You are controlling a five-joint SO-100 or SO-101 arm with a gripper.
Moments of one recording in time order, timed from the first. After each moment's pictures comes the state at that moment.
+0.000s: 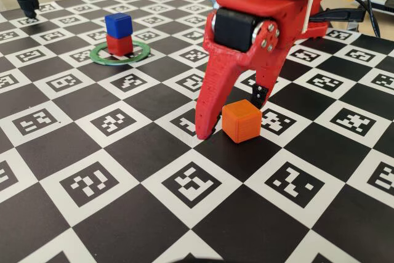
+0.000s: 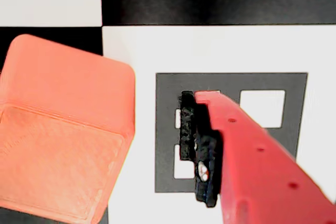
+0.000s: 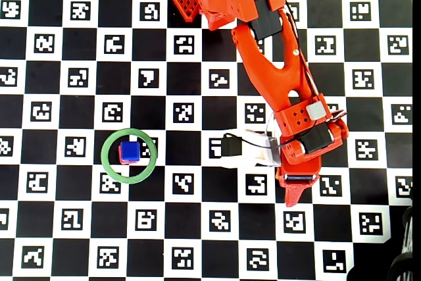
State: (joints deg) arm -22.7 53.8 64.6 75.6 22.5
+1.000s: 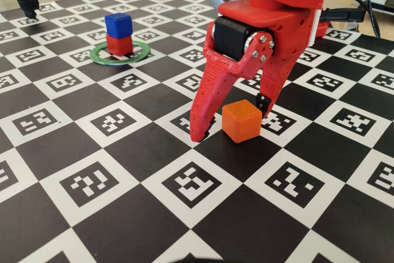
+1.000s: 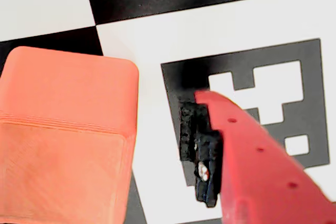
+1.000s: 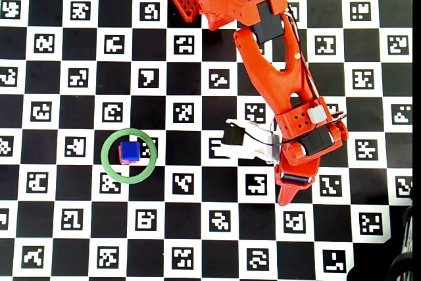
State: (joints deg) arm -23.3 52.7 64.6 73.1 34.8
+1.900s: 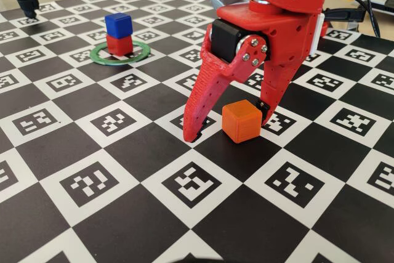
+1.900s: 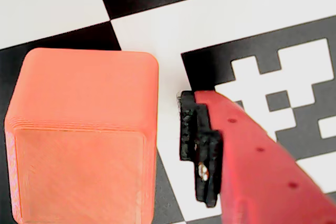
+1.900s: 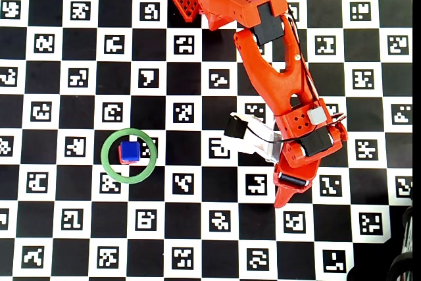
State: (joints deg) arm -23.3 51.8 64.2 71.8 40.6
